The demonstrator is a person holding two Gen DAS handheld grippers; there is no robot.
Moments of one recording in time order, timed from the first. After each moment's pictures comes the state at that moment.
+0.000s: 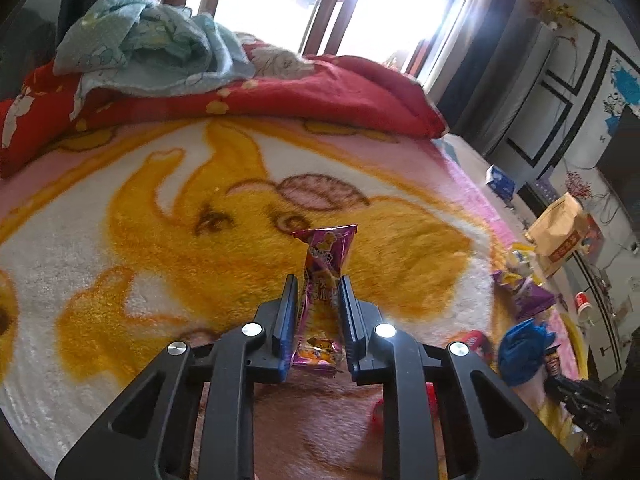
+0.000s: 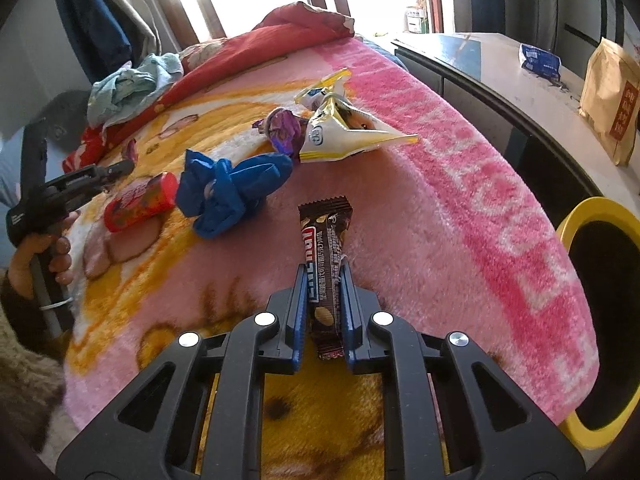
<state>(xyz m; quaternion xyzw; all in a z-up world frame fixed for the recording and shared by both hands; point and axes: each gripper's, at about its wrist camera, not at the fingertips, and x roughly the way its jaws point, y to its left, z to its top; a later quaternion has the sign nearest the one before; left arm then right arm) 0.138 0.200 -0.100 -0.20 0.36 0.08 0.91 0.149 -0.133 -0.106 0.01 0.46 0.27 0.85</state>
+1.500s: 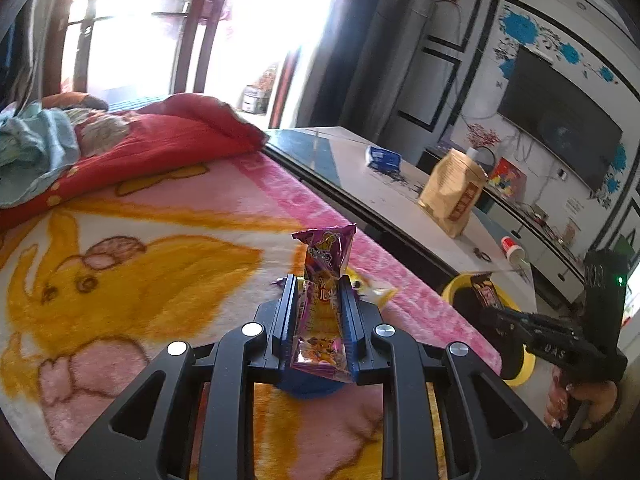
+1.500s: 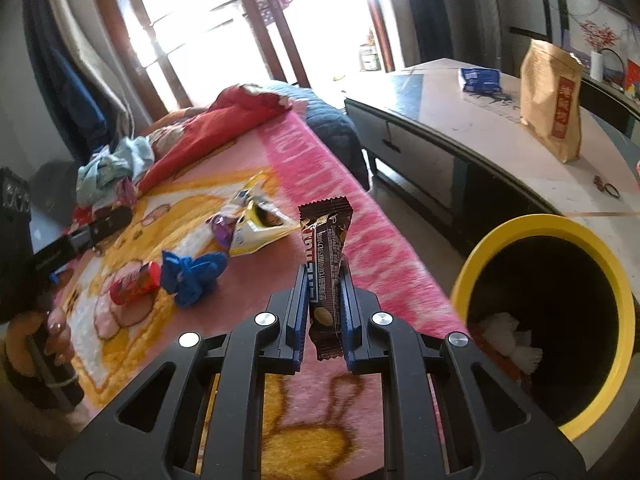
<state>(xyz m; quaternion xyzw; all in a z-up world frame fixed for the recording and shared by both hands) 0.155 0.047 -0.032 -0.11 0.32 -0.10 0.93 0.159 -0.220 -0.052 0.09 0.39 0.21 0.89</state>
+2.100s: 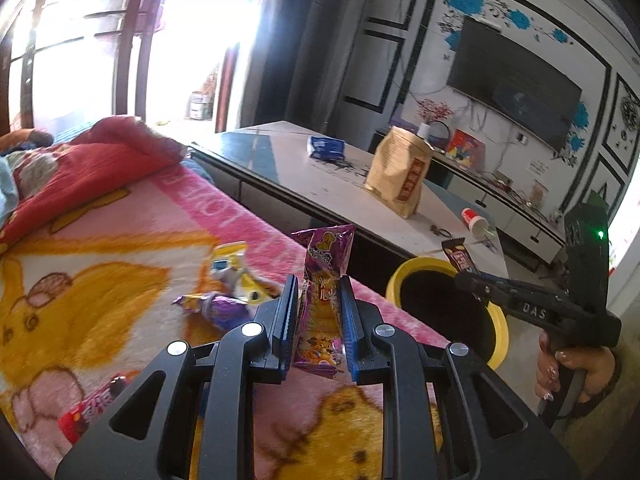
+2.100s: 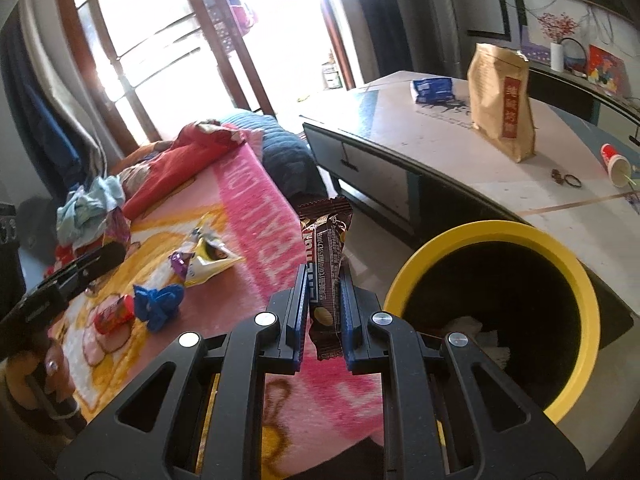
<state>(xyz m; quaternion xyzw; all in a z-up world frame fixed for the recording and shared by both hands) 0.164 -0.028 -0.025 -0.06 0.32 -0.18 0.93 0.160 -0.277 -0.042 0.12 0.37 0.14 0.91</state>
